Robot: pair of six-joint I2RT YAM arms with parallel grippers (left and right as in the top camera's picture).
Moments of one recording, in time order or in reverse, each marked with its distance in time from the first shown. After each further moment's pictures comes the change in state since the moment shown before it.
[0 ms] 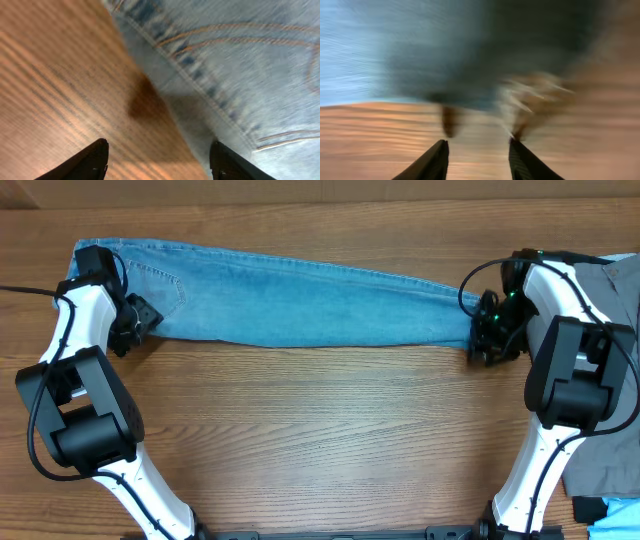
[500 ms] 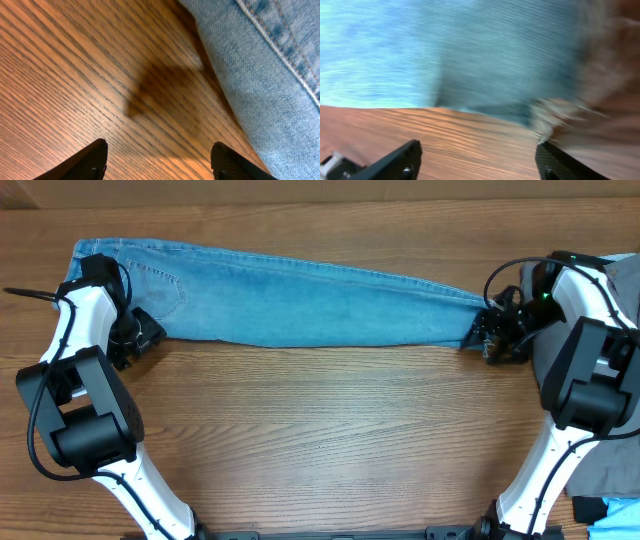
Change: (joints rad) left arm 0.000 0.000 -0.010 -0.128 -0.026 0.027; right arm -0.101 0.005 0.010 0.046 -0.386 -0.024
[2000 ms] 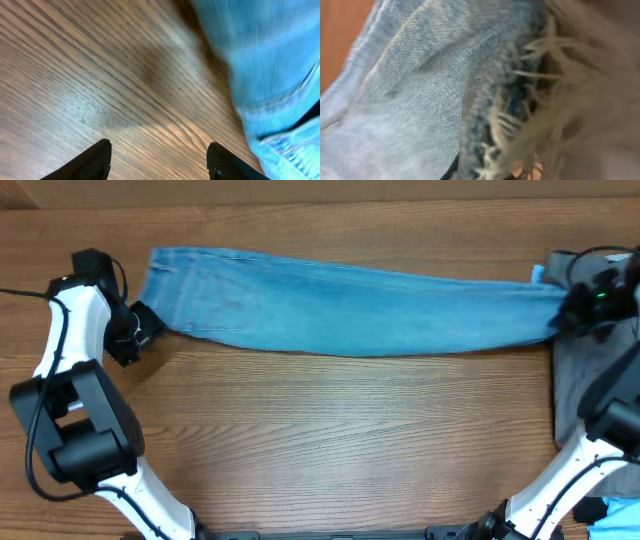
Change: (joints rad) left arm 0.000 -0.090 0.000 -0.058 0.146 0.027; right arm -0.268 -0.040 0.235 0.011 0.104 0.242
